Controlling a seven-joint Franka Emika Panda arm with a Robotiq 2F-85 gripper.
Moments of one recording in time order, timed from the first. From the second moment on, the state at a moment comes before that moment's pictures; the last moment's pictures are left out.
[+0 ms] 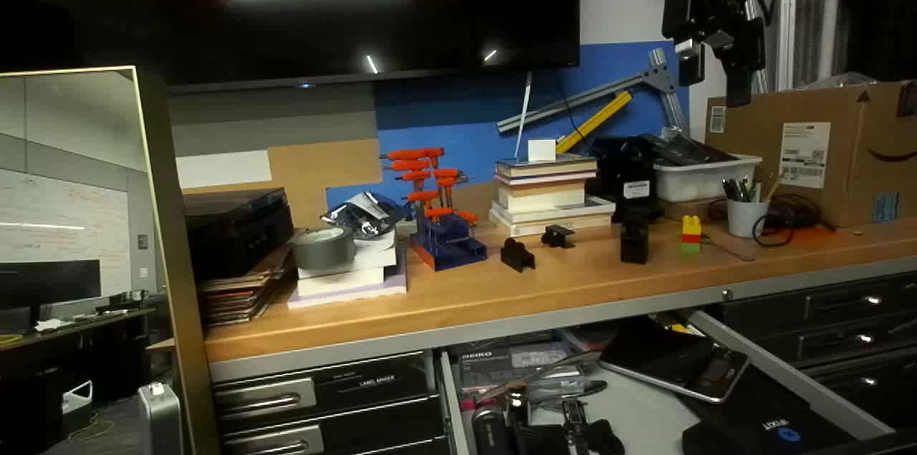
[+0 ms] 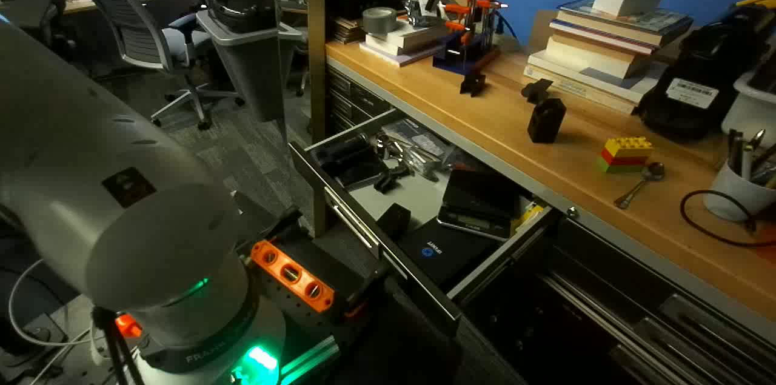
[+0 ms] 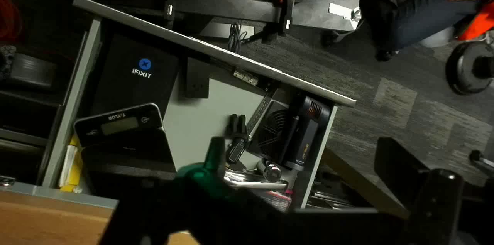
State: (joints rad) arm 0.02 -0.40 -0.19 -2.10 0.12 1.46 -0.27
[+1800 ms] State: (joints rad) arm -0.11 -0.15 -0.05 -2.23 -0.09 2.27 0.46
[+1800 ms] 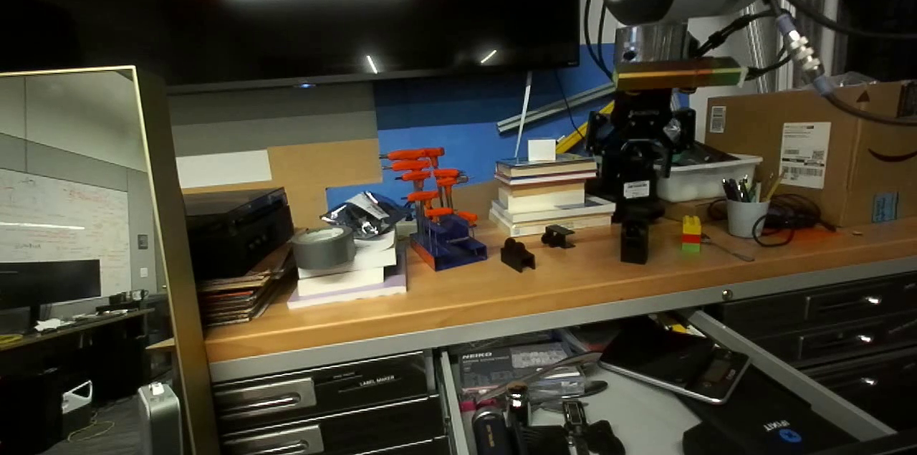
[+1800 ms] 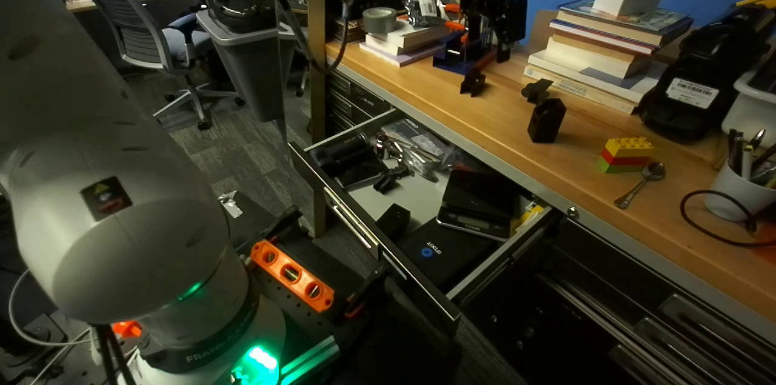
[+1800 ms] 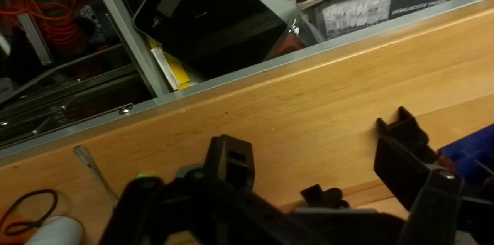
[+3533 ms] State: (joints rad) arm -0.08 0.32 -0.18 -1.99 -0.19 2.49 0.79
